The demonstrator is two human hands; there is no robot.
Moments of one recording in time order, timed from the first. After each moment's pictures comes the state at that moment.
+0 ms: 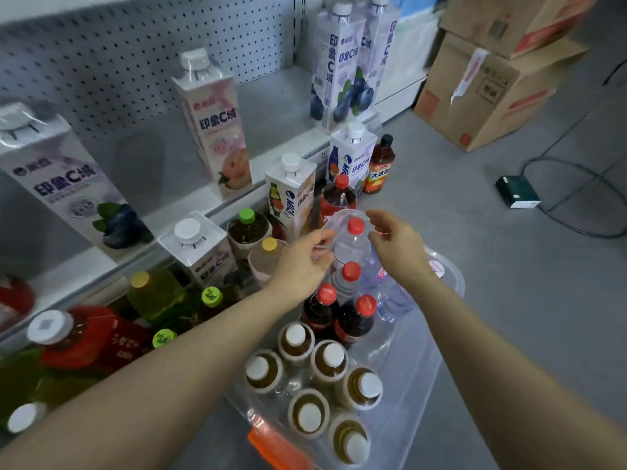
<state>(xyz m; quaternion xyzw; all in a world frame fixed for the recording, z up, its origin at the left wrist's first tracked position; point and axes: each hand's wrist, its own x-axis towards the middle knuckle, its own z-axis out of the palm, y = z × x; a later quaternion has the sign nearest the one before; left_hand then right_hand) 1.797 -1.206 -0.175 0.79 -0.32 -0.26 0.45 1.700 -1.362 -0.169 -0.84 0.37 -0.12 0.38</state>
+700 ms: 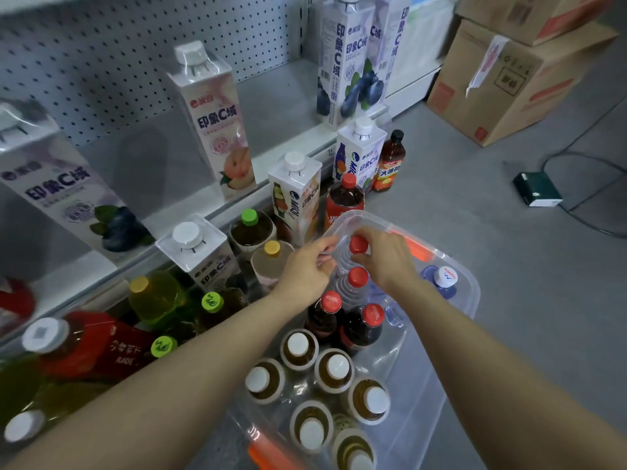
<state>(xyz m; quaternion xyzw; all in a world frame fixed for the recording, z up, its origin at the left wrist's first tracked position) 1.803 -1.218 -0.198 0.81 -0.30 -0.28 0.42 1.727 -1.367 -0.209 -0.93 0.32 -0.01 0.20</state>
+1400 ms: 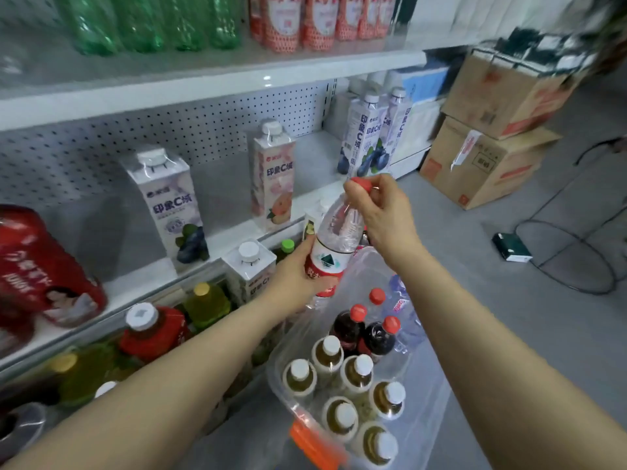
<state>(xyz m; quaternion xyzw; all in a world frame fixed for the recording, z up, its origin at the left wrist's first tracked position) 1.813 -1.115 -0.110 0.73 -0.32 -0.26 0.54 1.757 -1.261 -0.032 -0.79 0.25 -0.30 0.48</state>
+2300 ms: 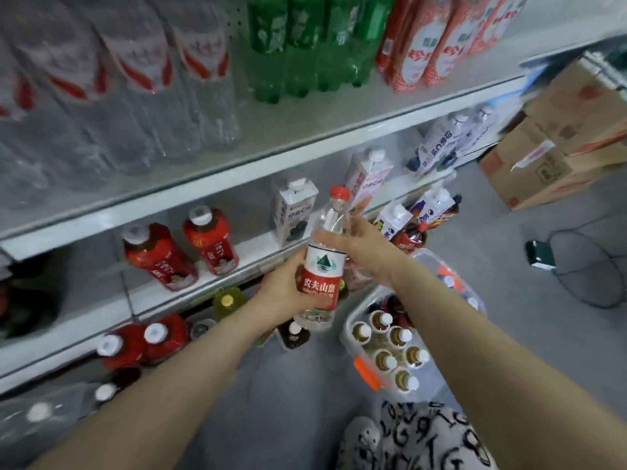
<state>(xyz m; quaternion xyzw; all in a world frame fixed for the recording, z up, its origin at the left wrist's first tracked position) 1.859 -0.892 0.057 0.75 -0.16 -0.38 0.52 1.840 -1.067 0.111 -0.71 0.31 0.13 0.63</state>
